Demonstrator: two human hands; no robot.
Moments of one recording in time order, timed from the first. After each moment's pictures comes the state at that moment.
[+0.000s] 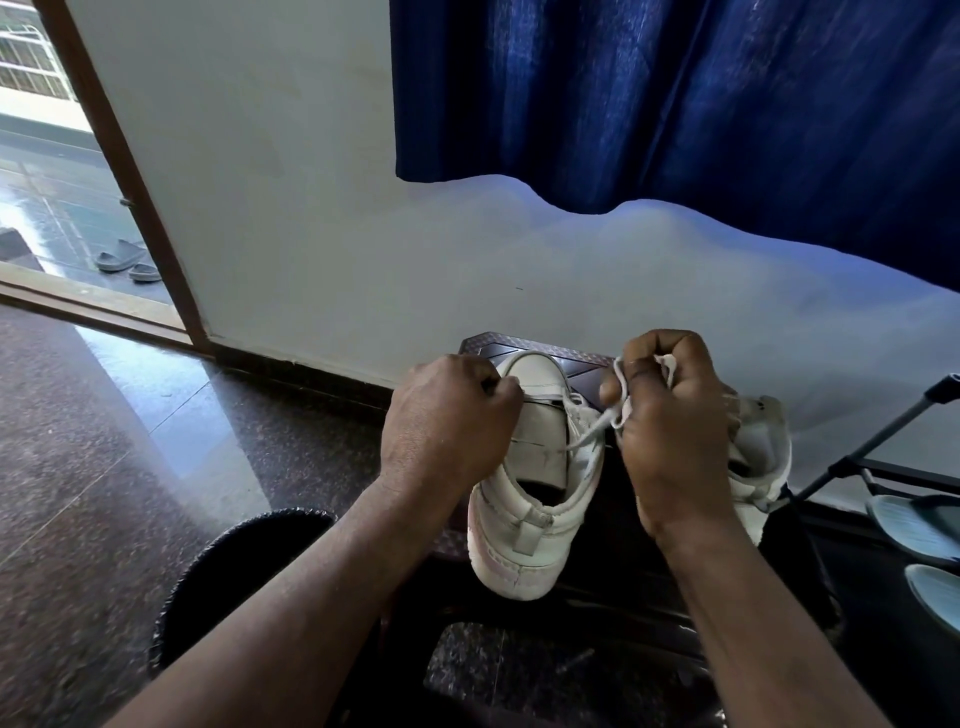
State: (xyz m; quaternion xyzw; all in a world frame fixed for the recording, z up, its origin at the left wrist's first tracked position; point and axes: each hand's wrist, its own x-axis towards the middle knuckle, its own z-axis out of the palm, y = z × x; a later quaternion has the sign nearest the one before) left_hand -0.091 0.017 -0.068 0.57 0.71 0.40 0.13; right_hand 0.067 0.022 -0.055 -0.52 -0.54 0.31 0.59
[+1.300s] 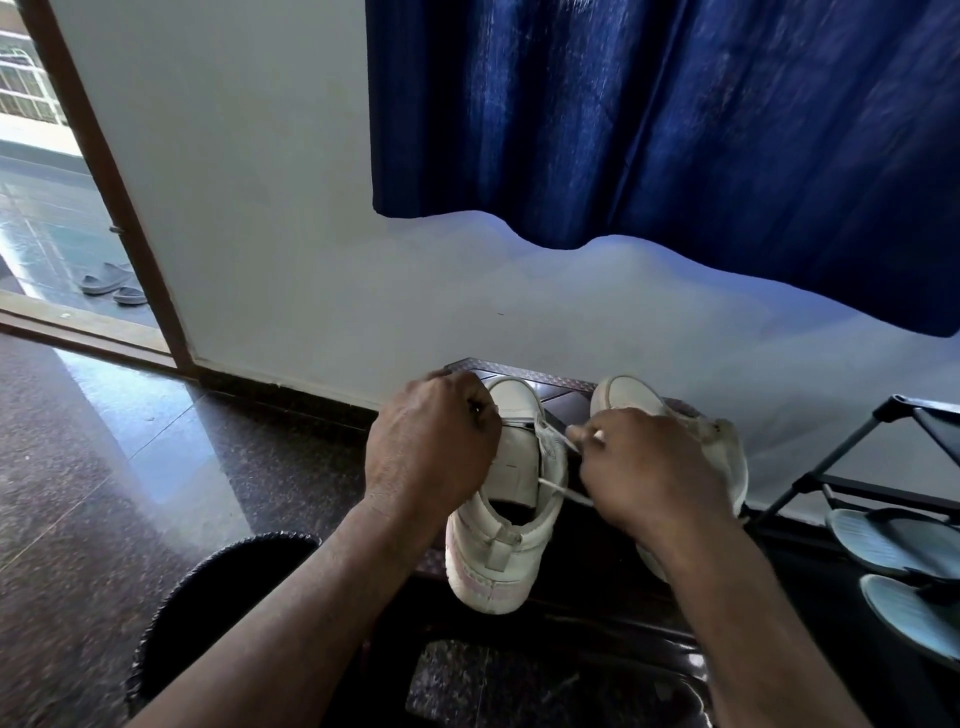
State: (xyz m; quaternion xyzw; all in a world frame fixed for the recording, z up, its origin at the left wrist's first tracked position) left_hand -0.092 0.016 -0.068 0.61 0.70 0.36 0.05; right_hand 0.085 0.011 -0.028 -0.70 -0.70 0.04 0.09
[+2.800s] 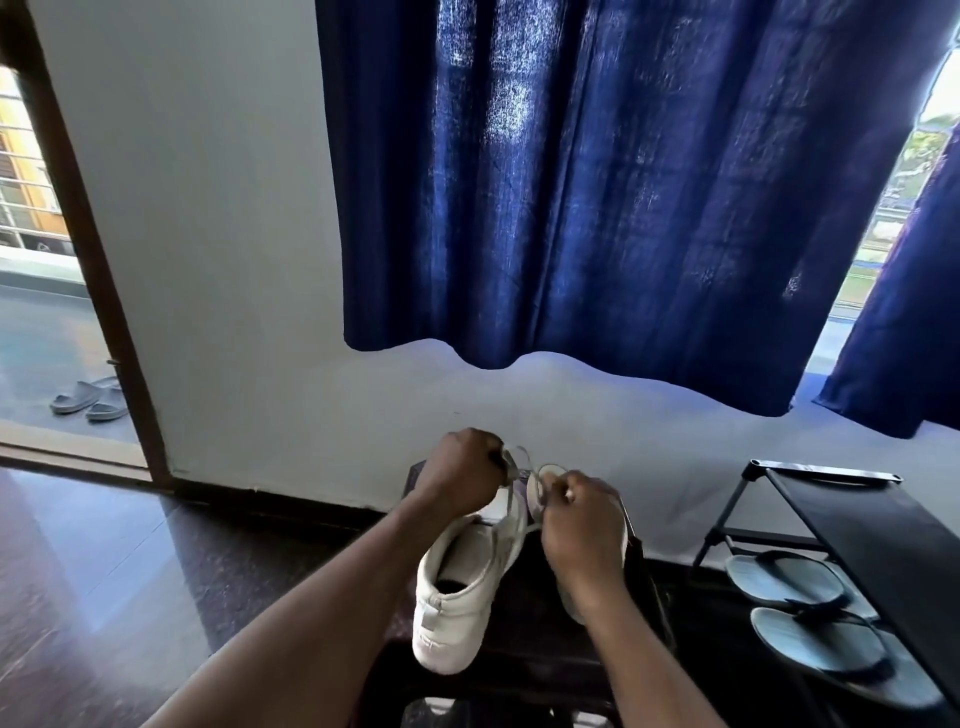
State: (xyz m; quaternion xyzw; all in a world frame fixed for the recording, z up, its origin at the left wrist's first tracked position) left_hand -0.049 0.042 0.020 0.70 0.62 0.29 0.21; right_hand 0.096 -0.019 0.004 -0.69 -0.55 0.18 0.44
